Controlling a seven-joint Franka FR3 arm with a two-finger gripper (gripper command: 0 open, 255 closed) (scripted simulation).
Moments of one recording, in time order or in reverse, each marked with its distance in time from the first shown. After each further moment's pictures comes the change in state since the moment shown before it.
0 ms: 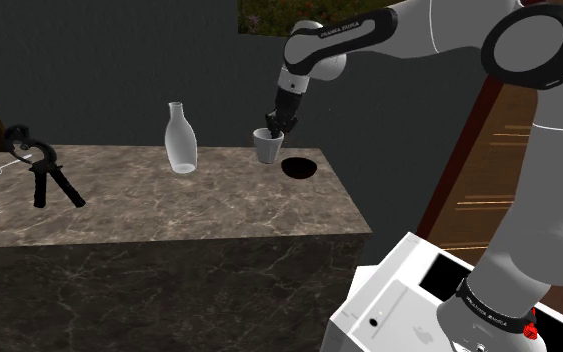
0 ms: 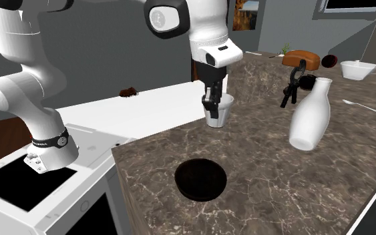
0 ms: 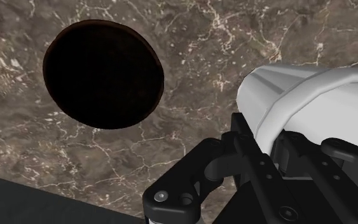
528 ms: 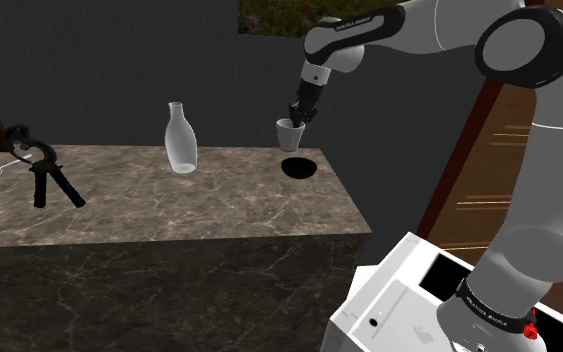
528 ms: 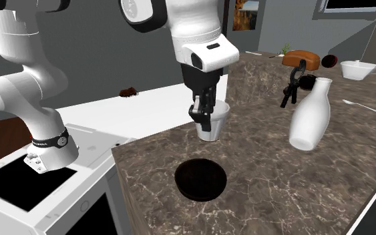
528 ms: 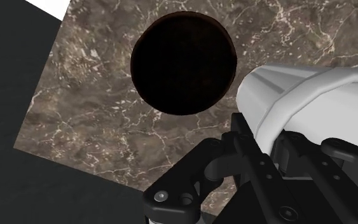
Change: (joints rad) arm -0.108 0.006 -0.060 0.055 0.026 -0.081 -0.160
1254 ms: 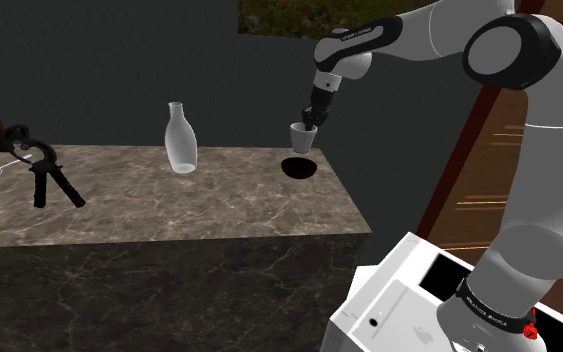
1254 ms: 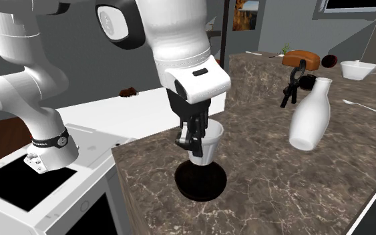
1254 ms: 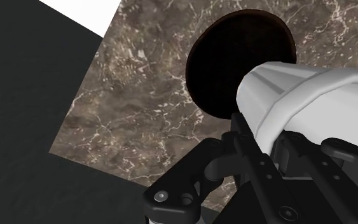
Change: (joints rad) arm -0.073 0.046 -0.037 0.005 0.025 0.015 -0.125
